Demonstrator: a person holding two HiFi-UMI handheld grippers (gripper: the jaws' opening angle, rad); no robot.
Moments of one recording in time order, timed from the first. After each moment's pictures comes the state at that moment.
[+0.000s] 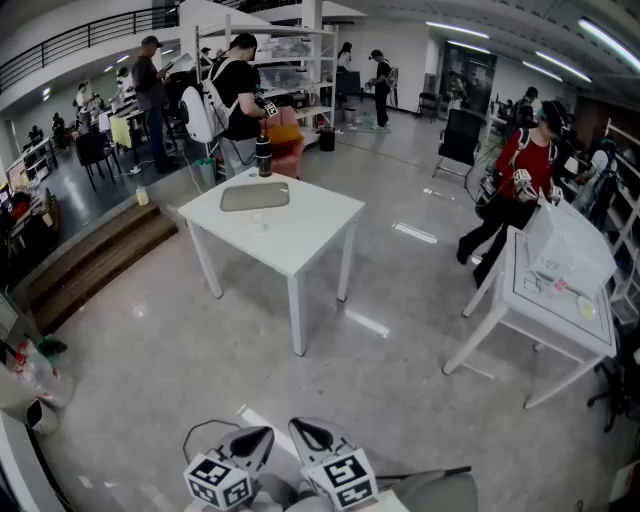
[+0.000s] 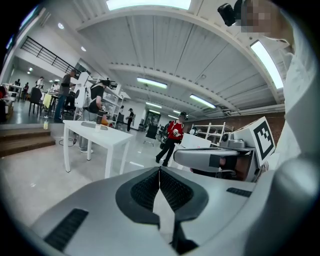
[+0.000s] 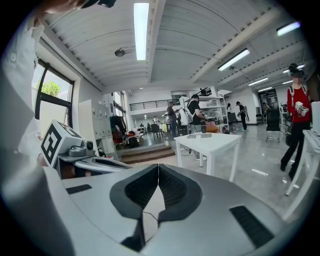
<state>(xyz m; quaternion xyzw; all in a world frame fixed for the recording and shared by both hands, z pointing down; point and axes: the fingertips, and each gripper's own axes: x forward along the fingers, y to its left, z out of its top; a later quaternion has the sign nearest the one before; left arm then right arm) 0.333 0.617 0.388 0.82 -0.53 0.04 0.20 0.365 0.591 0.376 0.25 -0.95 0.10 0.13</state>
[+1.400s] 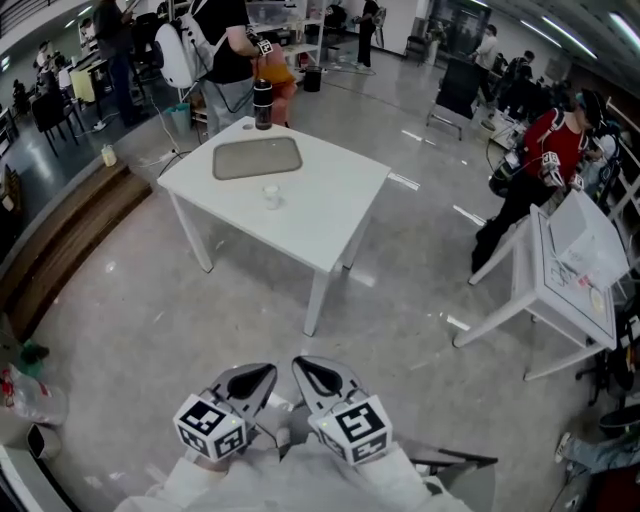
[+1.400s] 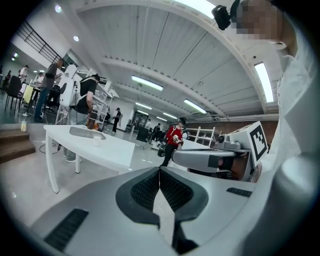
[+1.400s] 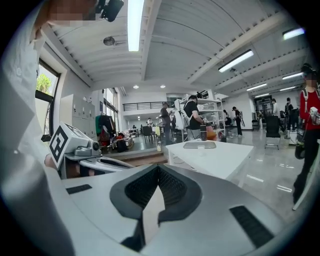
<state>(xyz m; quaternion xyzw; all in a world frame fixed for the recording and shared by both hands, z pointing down) 0.102 0.389 0.363 0.87 -0.45 0.02 0.19 0.132 0.372 0.349 0.29 -0.94 0.09 0.12</state>
